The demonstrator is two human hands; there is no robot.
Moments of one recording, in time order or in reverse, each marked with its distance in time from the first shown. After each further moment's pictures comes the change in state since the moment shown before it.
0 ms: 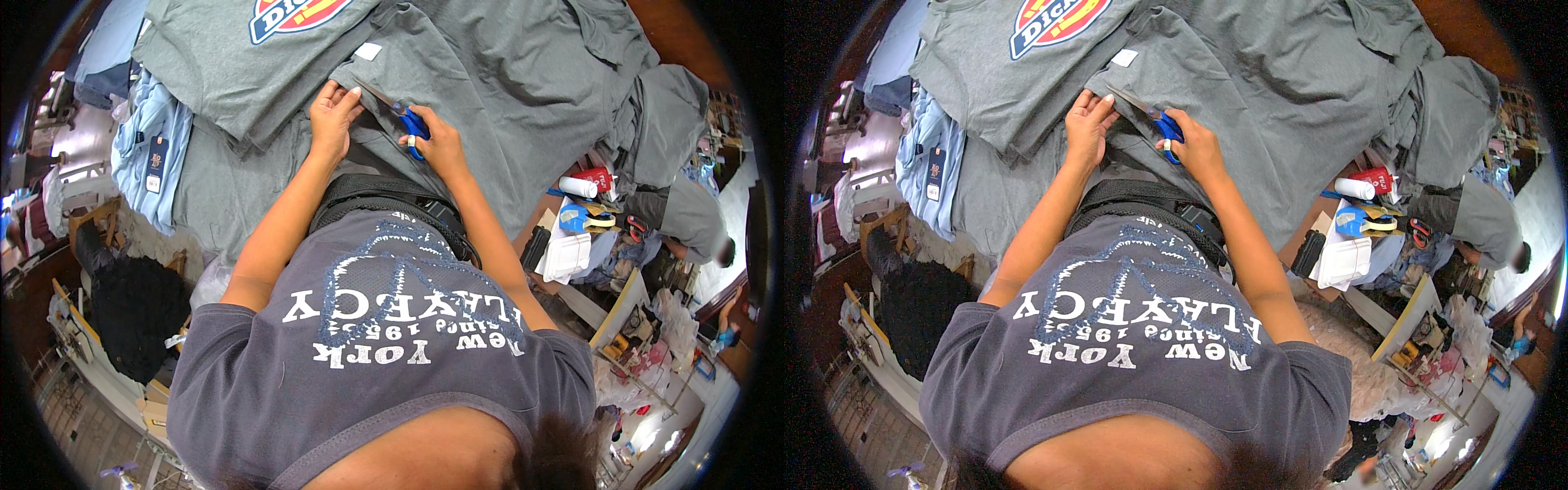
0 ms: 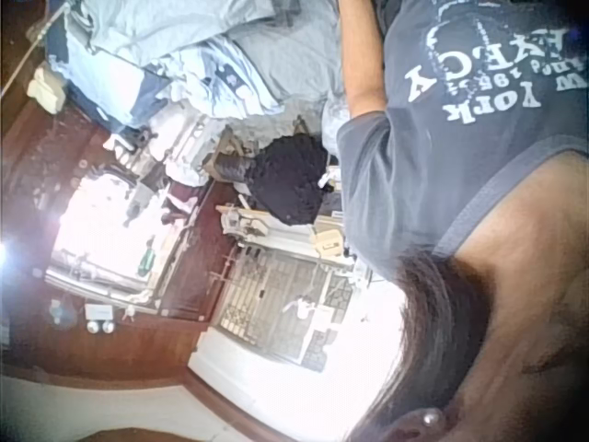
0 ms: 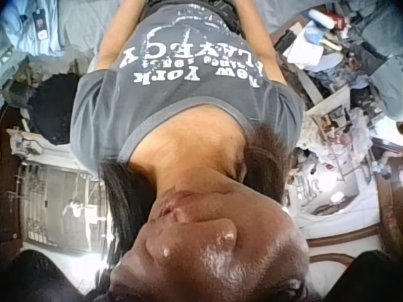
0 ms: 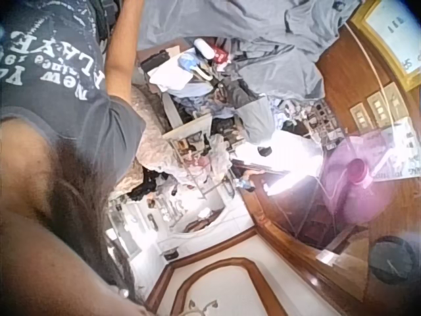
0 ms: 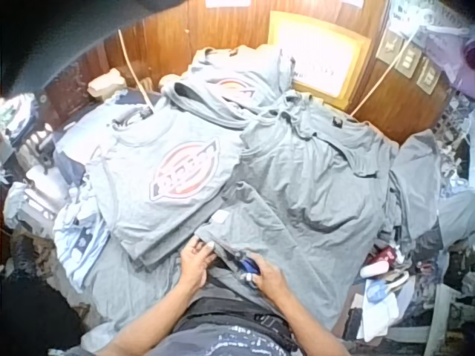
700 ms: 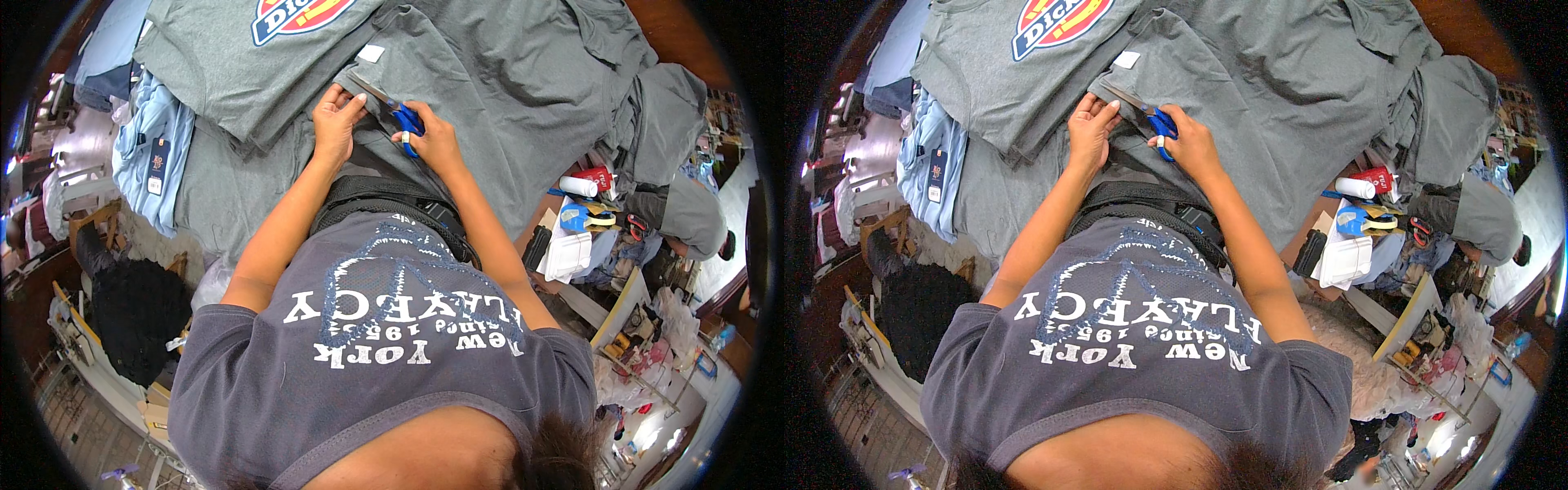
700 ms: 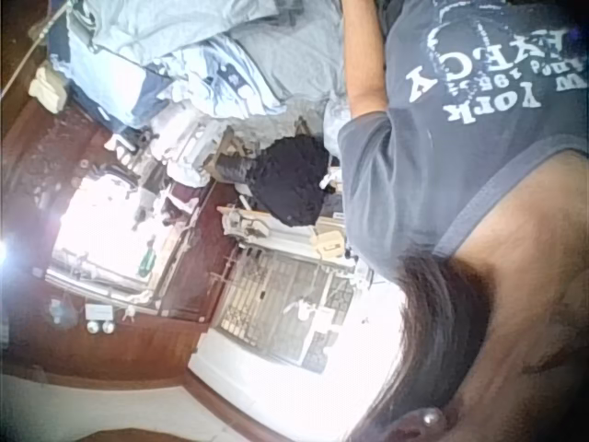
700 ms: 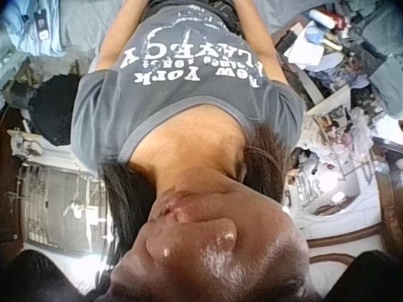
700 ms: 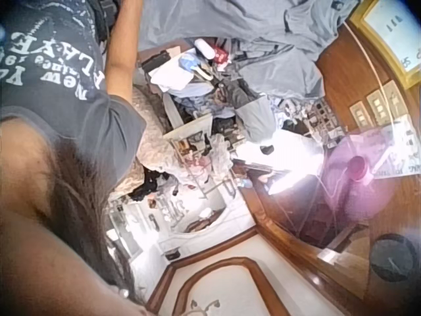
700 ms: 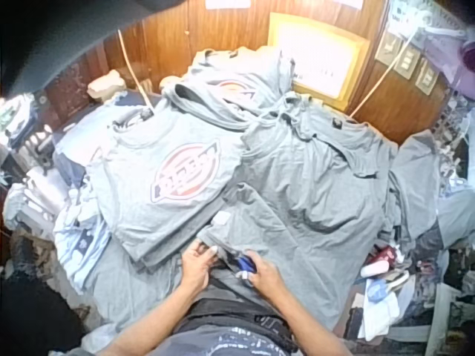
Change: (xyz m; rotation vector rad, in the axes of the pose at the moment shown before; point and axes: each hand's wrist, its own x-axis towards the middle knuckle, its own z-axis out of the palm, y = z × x) left_hand -0.003 -0.004 -0.002 0.007 0.006 0.014; right_hand 0.010 -0.014 0.003 0.073 -0.042 0.067
